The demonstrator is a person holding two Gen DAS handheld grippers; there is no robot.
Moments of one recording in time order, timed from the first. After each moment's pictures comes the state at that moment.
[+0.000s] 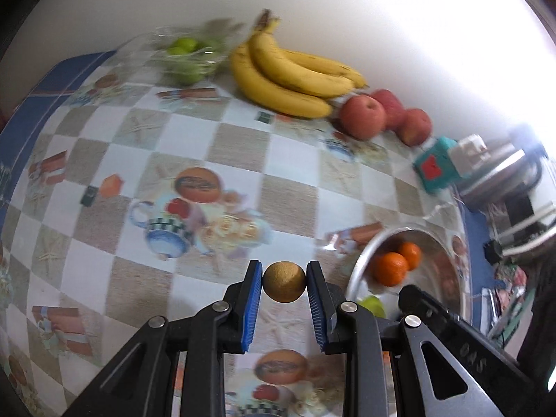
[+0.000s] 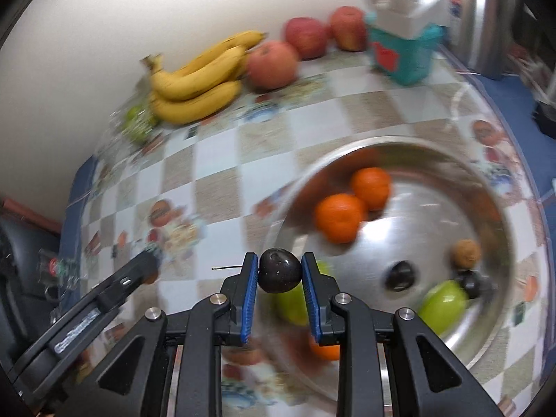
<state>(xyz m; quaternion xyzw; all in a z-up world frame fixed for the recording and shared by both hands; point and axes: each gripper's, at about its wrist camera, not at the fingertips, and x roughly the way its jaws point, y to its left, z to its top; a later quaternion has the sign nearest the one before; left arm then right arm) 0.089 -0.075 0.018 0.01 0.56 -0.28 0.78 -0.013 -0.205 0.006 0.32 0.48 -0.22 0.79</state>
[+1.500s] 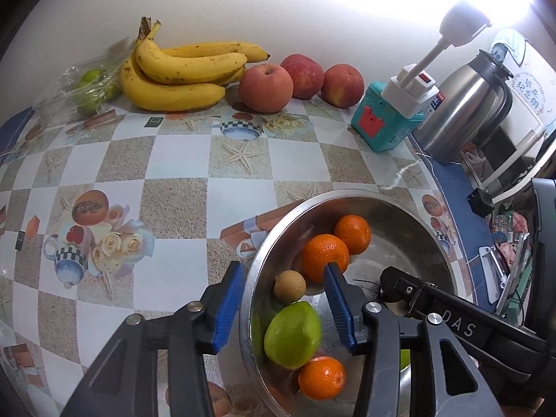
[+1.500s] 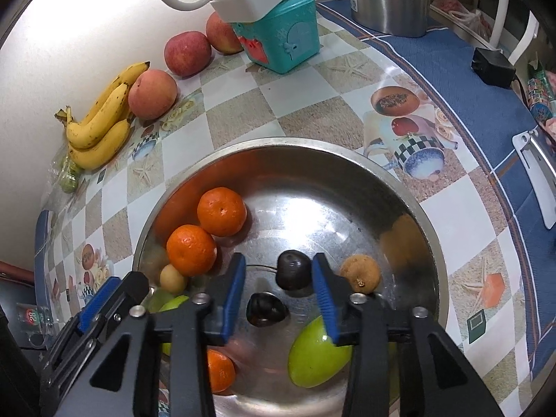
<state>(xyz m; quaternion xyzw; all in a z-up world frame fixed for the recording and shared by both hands) 0.041 -0.157 -0.006 0.08 0.51 -0.36 0.78 -0.059 -0.281 -0.029 0.36 0.47 -0.30 0.75</state>
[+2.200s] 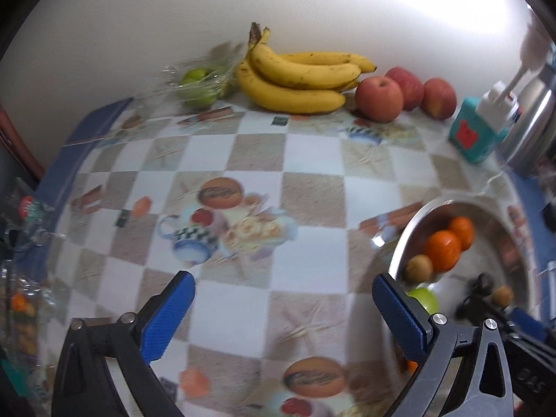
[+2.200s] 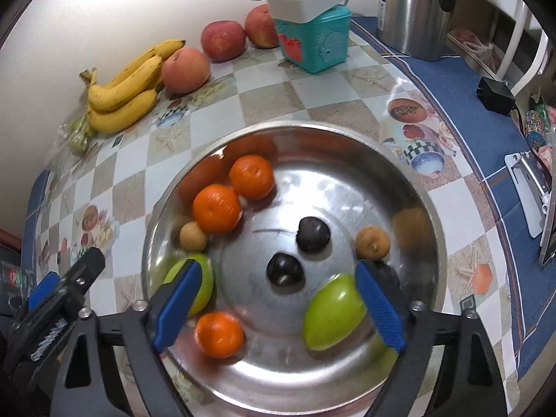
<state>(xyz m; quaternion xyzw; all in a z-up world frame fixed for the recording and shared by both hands) 0.053 -0.092 -0.003 0.14 0.49 -0.19 0.84 -0.061 -0.240 -0.017 0.29 0.49 -0.29 0.77</state>
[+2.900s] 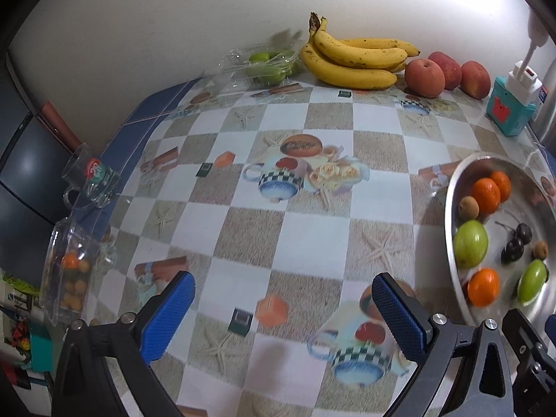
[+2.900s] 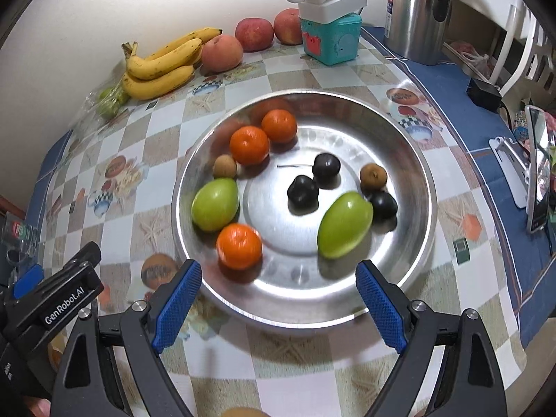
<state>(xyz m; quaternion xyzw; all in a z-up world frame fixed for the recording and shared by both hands) 0.009 -0.033 0.008 0.18 0.49 -0.10 0.85 -0.105 -0.173 -0.005 0.25 0.49 -0.28 0.79</state>
